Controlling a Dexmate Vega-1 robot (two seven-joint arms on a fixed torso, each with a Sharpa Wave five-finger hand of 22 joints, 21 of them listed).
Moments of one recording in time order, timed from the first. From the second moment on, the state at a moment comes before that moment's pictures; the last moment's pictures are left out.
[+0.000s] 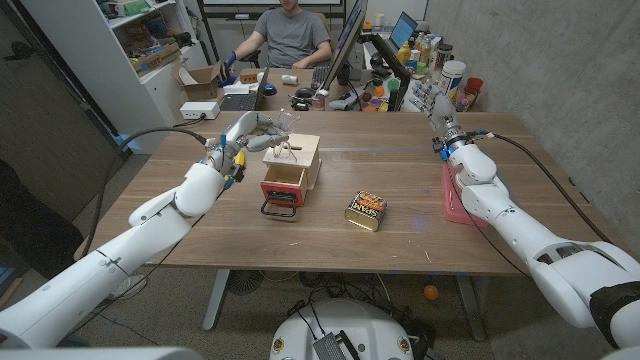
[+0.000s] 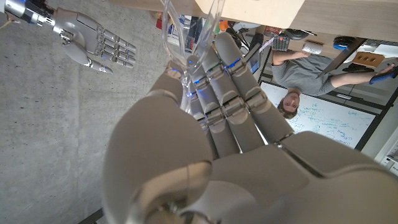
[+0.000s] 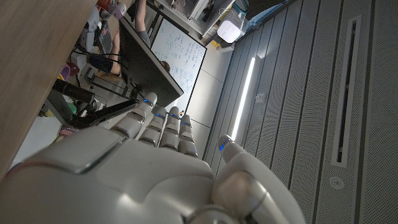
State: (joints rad) left arm 1.04 0.87 0.31 -1.92 0.12 -0.01 0.28; left_hand 1.12 0.04 0.36 -0.17 0.17 1.00 0.01 0.25 0.20 1.24 -0.10 0.22 0.19 1.27 -0.18 0.22 0.19 1.01 -0.13 0.65 0.19; right arm -0.56 -0.43 -0.40 -0.96 0.54 0.59 0.17; right_hand 0.04 0.08 0.46 0.16 0.24 0.15 0.05 0.20 0.18 0.19 0.03 0.20 0.19 0.10 -0.03 0.19 0.18 0.24 -0.04 0.20 0.17
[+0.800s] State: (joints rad) left arm 1.09 0.93 0.30 -2.00 0.16 0.08 0.27; left_hand 1.12 0.04 0.36 -0.17 0.17 1.00 0.01 0.24 0.21 1.24 -0.11 0.21 0.19 1.27 -0.18 0.21 0.19 1.00 -0.13 0.66 0.19; right arm -0.53 -0.41 -0.39 -0.90 0.56 0.62 0.21; right_hand 0.04 0.08 0.46 0.16 0.24 0.15 0.05 0.20 0.18 0.19 0.03 0.20 0.19 0.10 -0.03 0.19 0.18 0.24 -0.04 0.20 0.17
